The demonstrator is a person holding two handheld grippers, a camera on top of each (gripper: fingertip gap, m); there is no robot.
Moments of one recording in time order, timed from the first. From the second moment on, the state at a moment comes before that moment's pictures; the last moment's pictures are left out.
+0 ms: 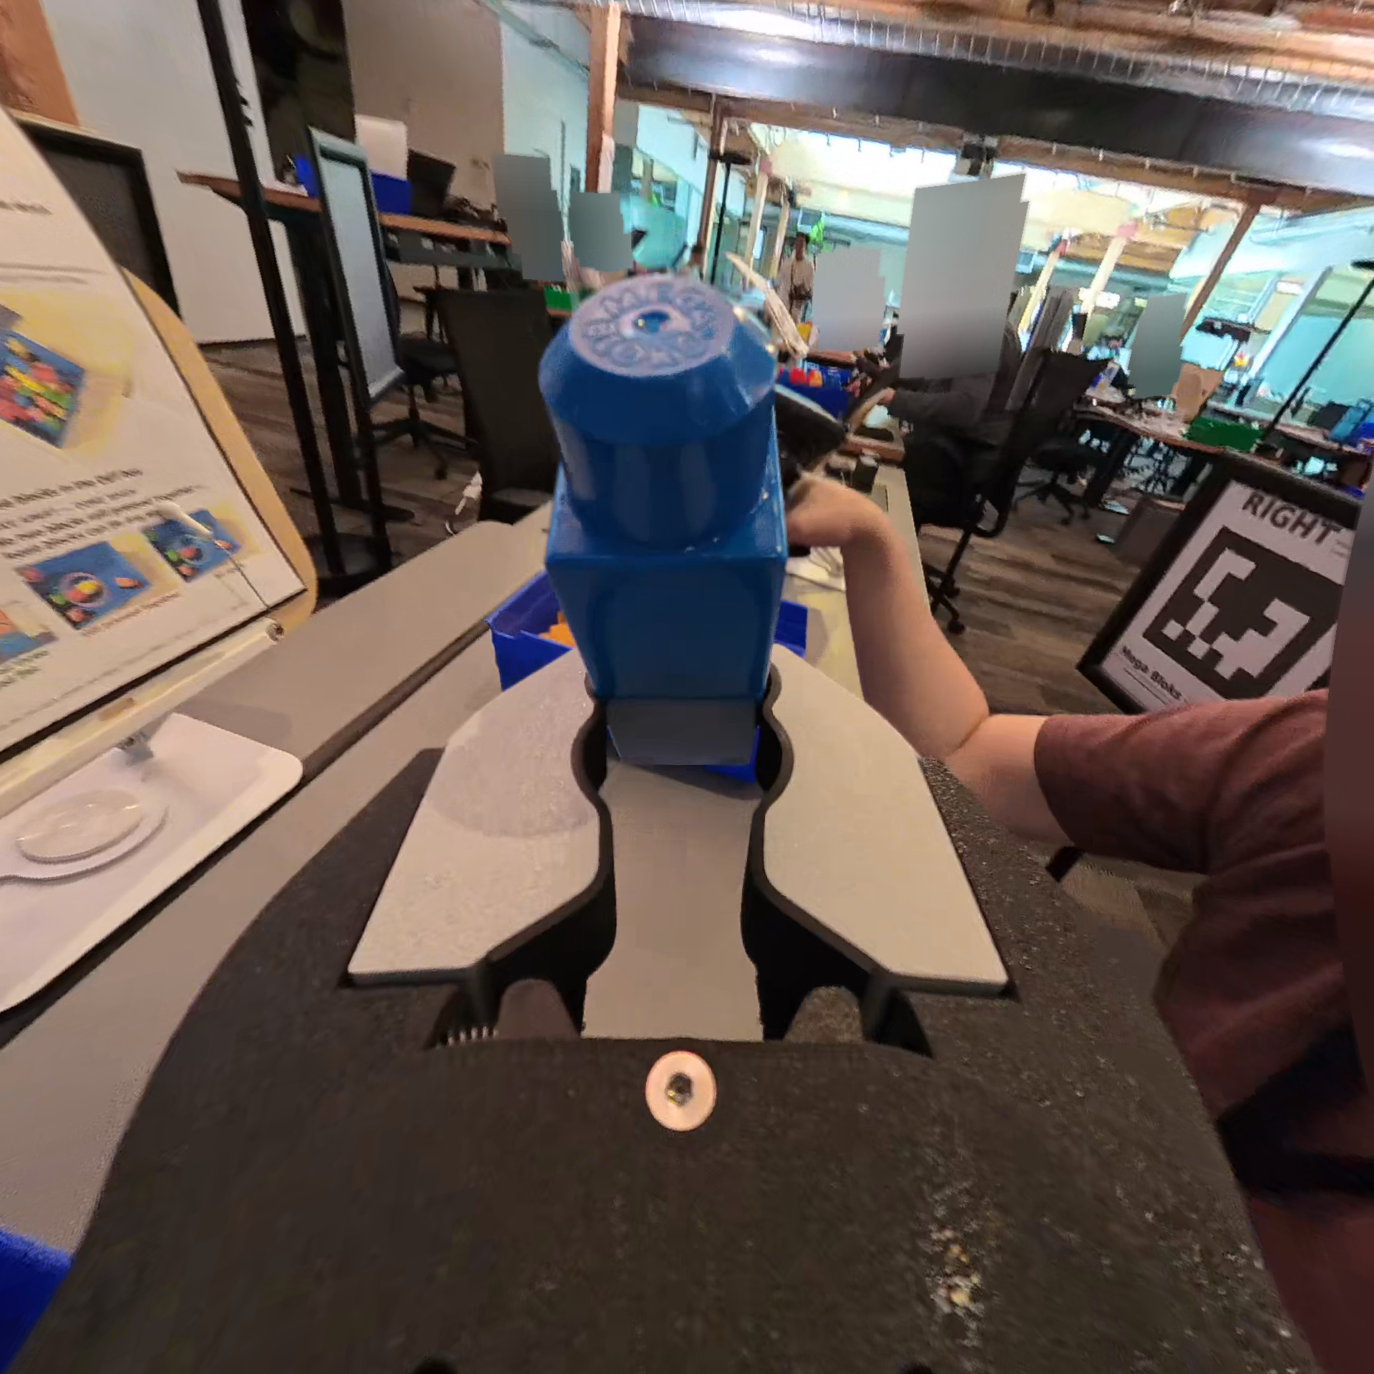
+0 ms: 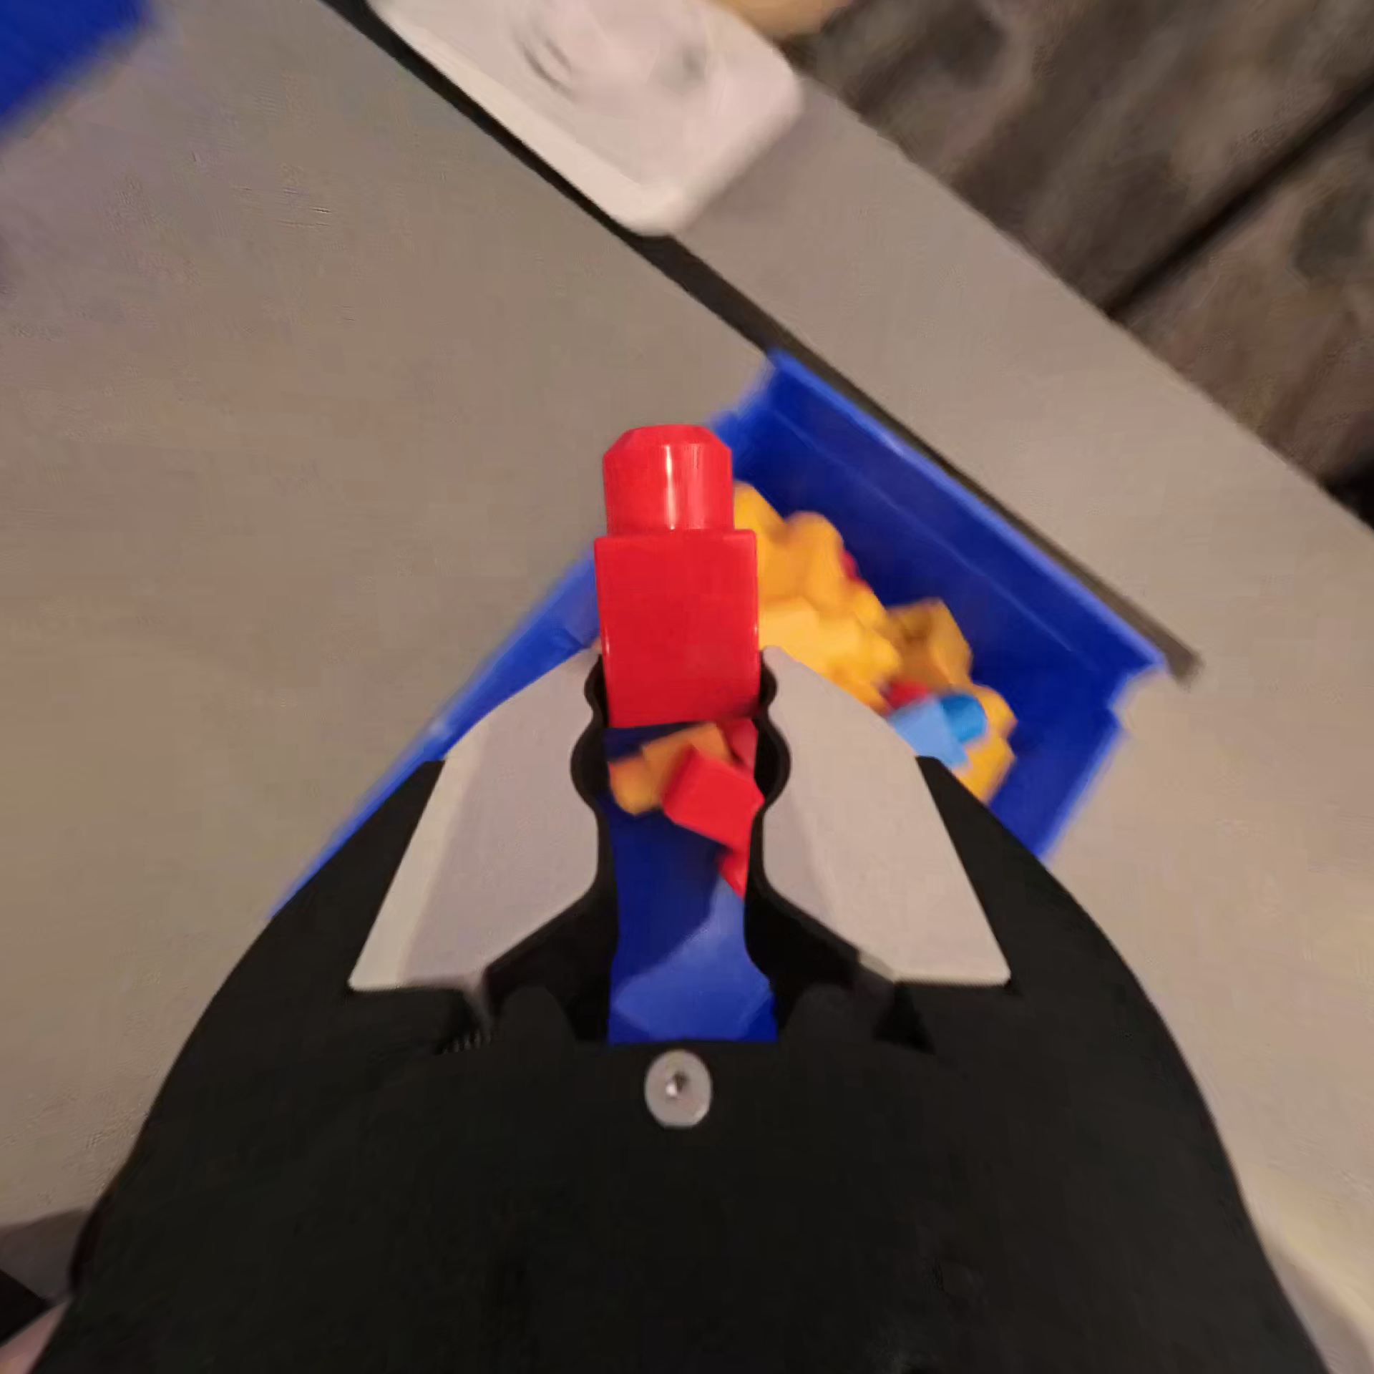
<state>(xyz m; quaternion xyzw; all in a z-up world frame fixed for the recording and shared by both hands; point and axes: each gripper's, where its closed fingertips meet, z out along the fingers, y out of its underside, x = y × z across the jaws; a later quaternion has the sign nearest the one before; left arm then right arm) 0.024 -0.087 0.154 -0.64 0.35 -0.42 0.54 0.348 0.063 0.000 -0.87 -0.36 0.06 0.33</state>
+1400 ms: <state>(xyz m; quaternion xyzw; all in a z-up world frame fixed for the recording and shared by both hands) 0.137 -0.093 0.017 -0.73 0.47 -0.40 0.28 0.135 -0.027 0.106 -0.59 -0.43 0.55 0.40</state>
